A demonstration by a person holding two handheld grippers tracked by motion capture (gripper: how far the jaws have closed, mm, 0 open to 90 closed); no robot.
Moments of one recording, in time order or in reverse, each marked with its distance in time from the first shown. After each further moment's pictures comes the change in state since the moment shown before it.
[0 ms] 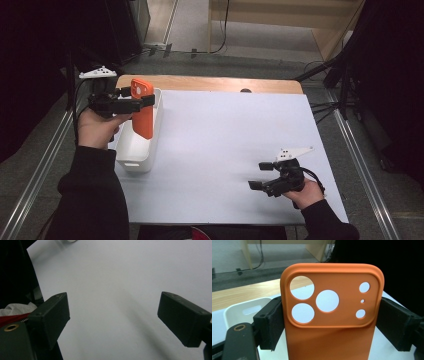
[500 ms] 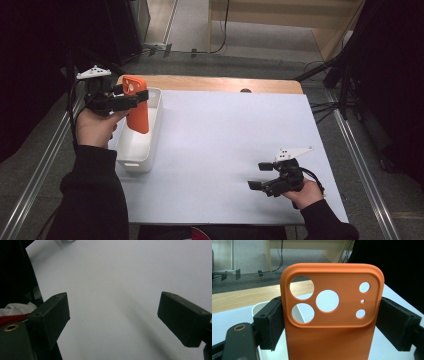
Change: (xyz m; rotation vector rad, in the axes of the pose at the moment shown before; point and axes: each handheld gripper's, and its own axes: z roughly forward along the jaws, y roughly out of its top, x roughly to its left) left arm 0.013 -0.003 0.005 -0.037 0.121 -0.032; right arm 0.000 0.000 0.001 0.003 -0.004 0.001
